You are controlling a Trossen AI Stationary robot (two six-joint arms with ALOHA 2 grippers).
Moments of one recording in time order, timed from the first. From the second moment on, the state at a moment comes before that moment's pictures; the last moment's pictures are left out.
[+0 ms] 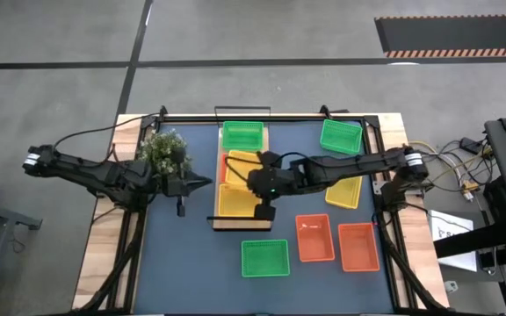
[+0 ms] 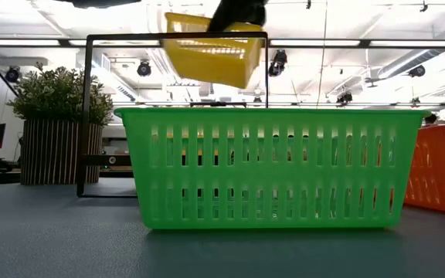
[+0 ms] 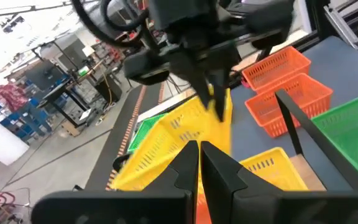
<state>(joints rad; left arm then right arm) -0.22 0.72 0.63 -0.04 -0.34 0.48 0.14 1.82 1.74 -0.76 0.25 0.12</state>
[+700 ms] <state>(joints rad) -0.22 0.65 0.57 -0.05 -0.34 0.45 0.20 2.12 2.03 -0.97 0.23 0.15</state>
